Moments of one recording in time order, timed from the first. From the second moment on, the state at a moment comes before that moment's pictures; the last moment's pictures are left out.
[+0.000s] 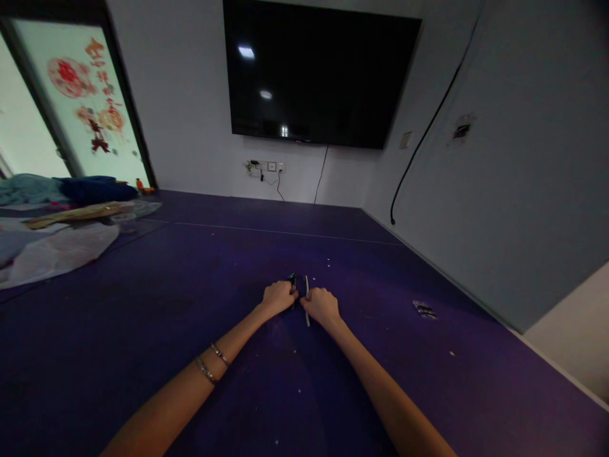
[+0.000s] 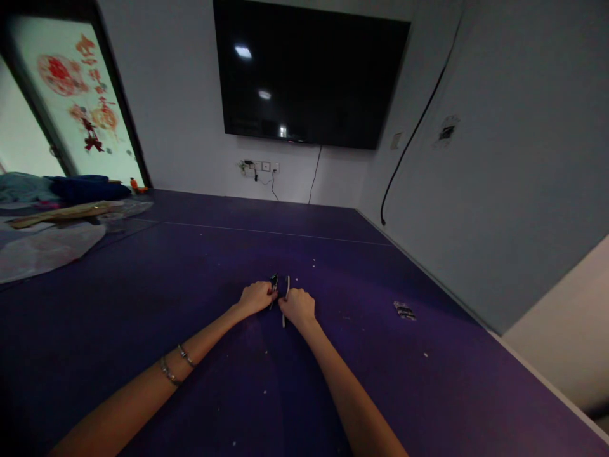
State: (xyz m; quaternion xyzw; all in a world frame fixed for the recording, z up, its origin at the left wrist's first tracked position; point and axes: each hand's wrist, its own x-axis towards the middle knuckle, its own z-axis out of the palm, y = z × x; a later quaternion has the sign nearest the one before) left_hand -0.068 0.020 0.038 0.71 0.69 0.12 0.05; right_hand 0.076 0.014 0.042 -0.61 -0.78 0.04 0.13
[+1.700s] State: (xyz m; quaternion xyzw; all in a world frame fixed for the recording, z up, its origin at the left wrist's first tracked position) left_hand -0.109 0.045 0.017 0.65 0.60 0.45 0.17; right_hand 0.412 0.075 0.045 -0.61 -0.78 0.09 0.08
